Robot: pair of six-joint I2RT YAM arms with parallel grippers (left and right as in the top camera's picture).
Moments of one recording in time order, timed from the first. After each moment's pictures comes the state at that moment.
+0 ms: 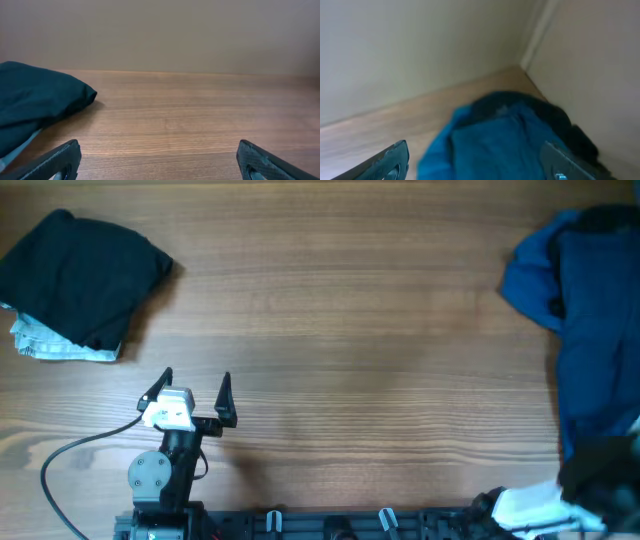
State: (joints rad) left arm -0.02 0.01 0.01 -0.06 0.10 -0.09; right arm -0.59 1.73 1.71 -0.48 -0.18 -0.11
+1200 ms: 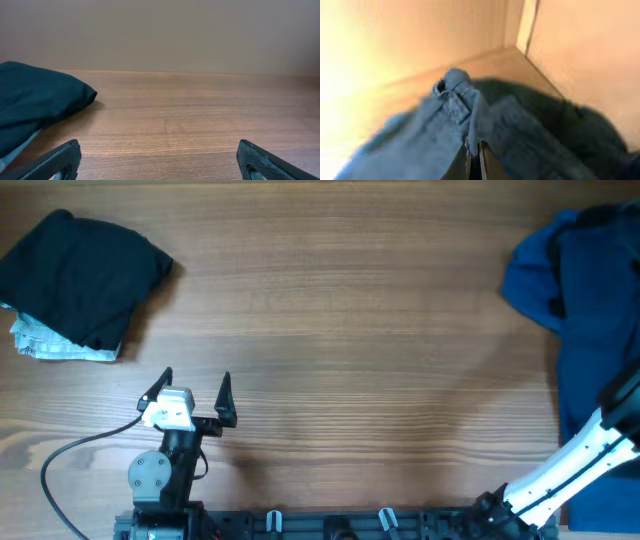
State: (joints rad) left arm -0.02 0.01 0.01 -0.06 0.10 -0.09; right arm -0.72 2.28 1.71 0.14 -0.38 -0.09
